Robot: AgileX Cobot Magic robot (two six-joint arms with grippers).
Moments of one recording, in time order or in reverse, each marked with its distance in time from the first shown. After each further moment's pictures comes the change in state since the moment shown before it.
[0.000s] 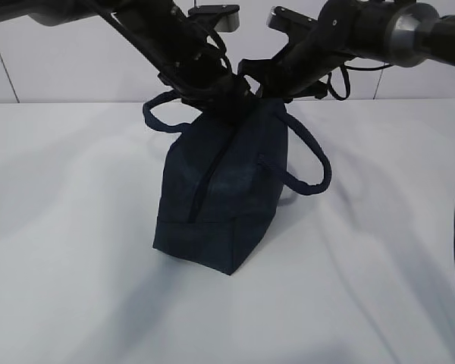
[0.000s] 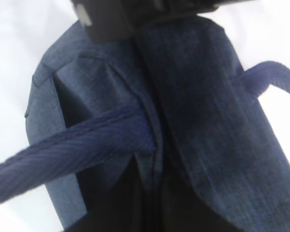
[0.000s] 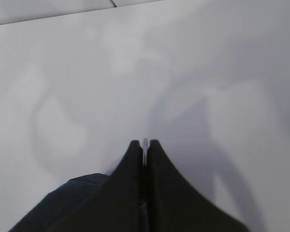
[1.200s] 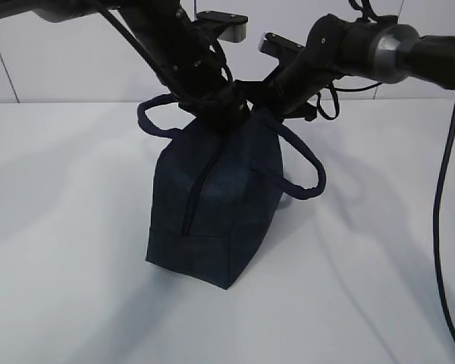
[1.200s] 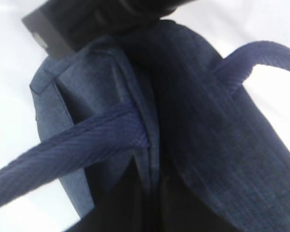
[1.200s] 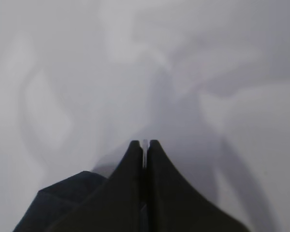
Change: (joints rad) left arm -0.030 -0.016 0.000 0.097 0.086 0.028; right arm 0.000 0.073 -0.030 0.063 0.069 -0.002
